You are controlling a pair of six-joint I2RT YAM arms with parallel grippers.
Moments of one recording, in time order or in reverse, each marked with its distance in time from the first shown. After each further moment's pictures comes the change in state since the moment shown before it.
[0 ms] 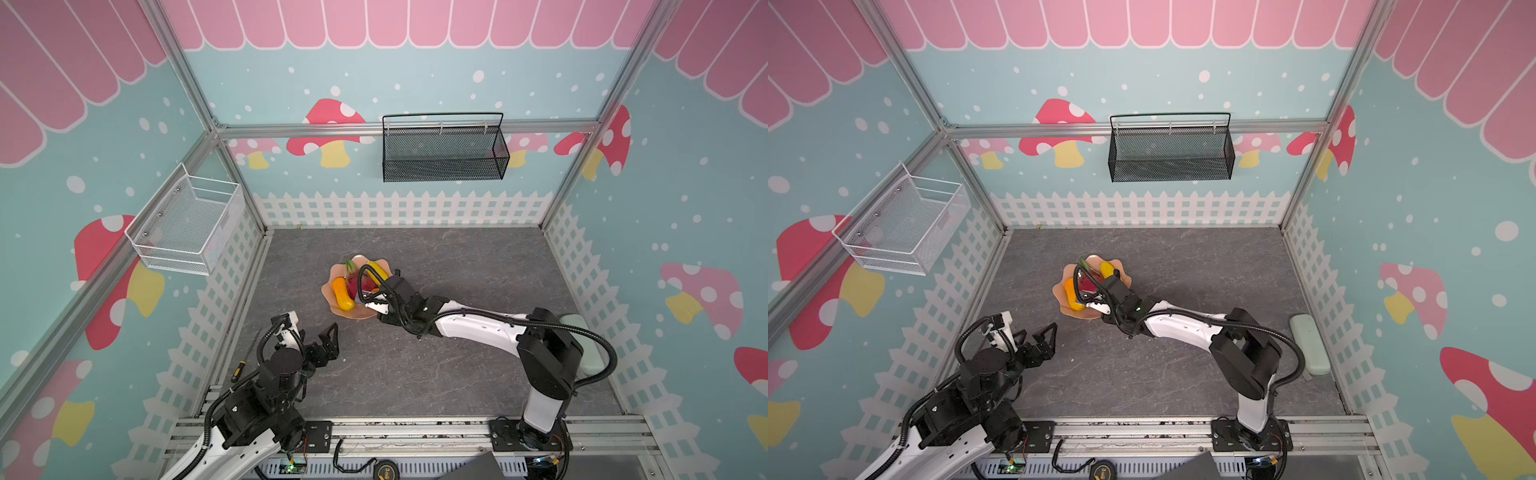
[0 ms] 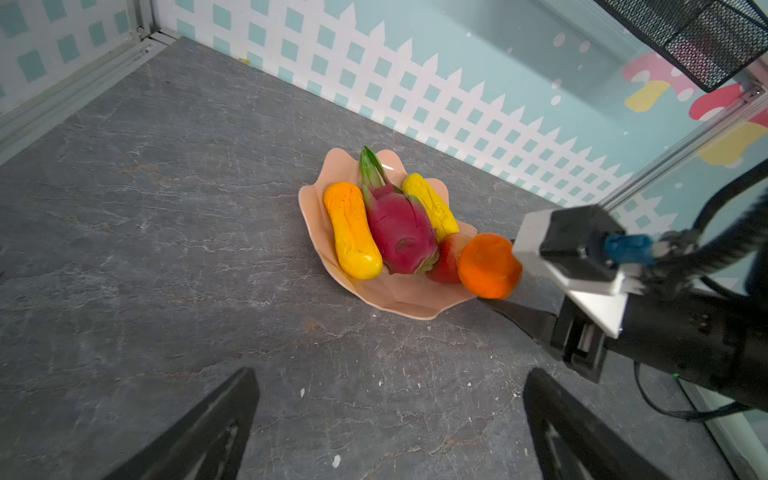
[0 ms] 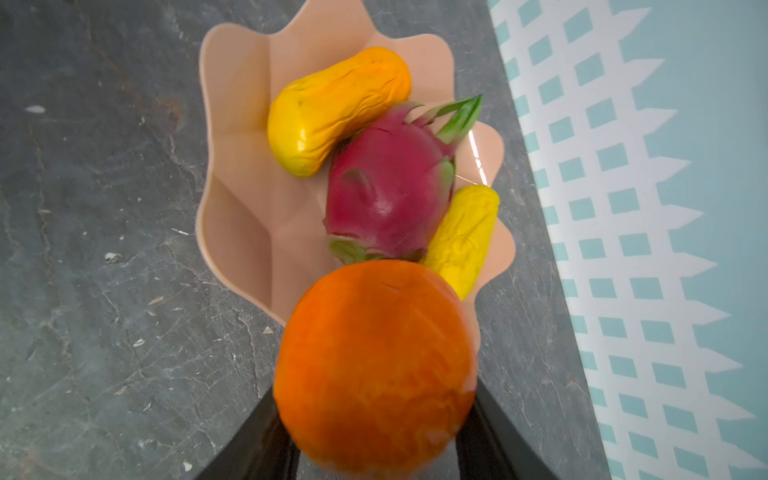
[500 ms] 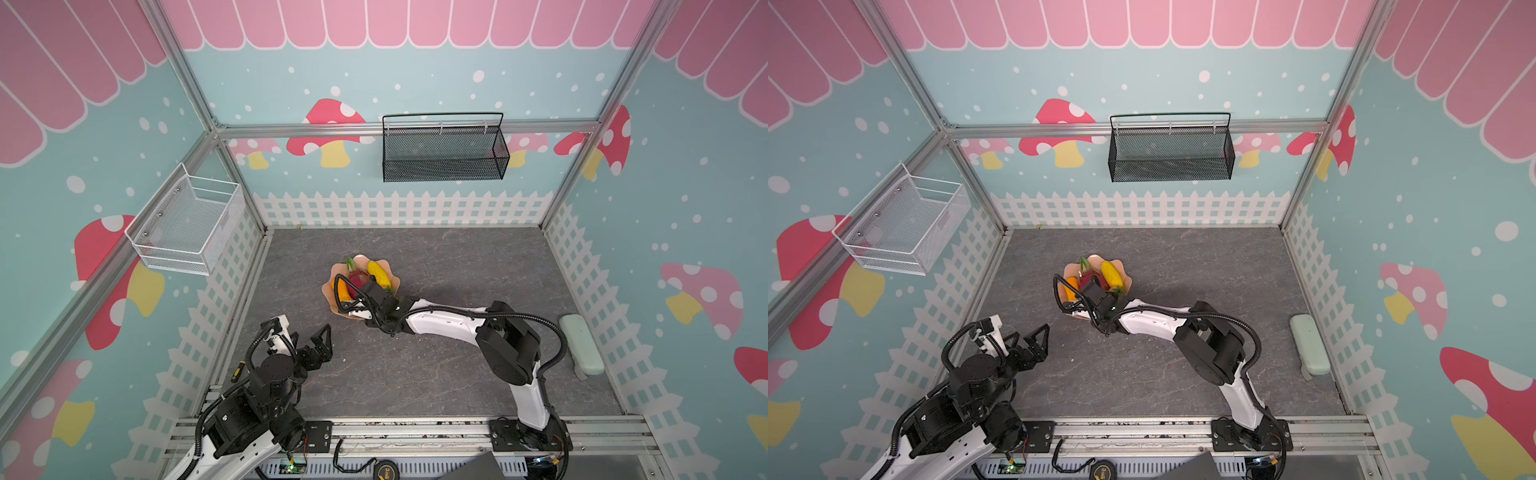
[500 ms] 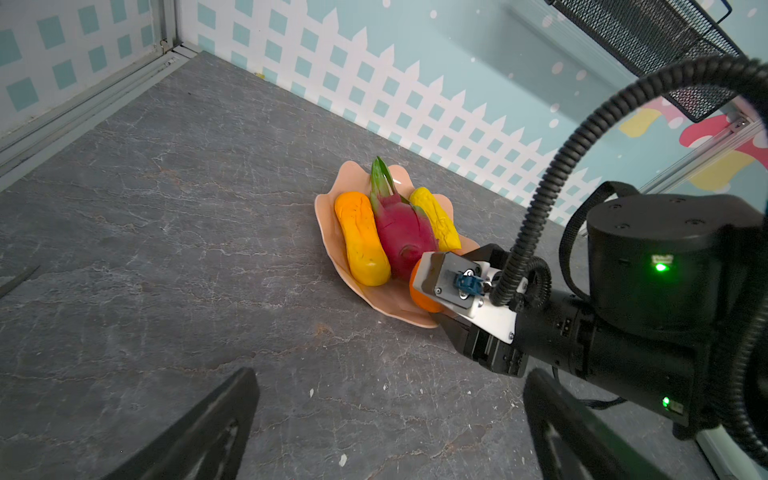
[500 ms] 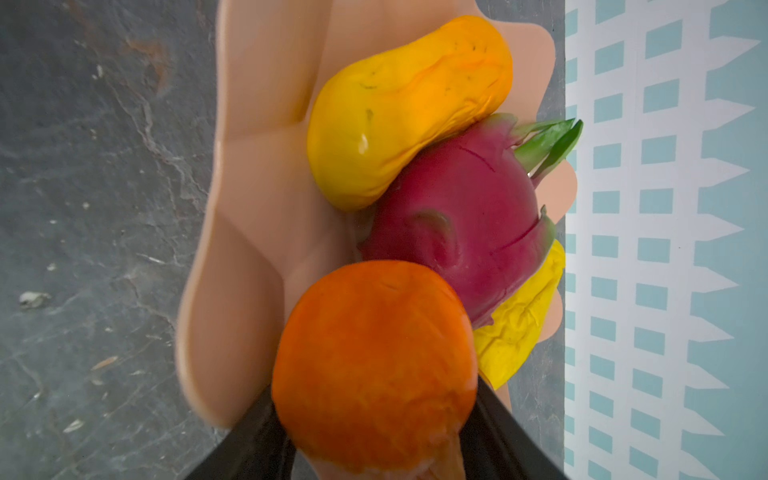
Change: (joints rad) left arm 0.000 -0.064 0.003 -0.039 -0.020 -0.010; right arm 0.048 0.217 0.212 -0.090 0.098 -0.093
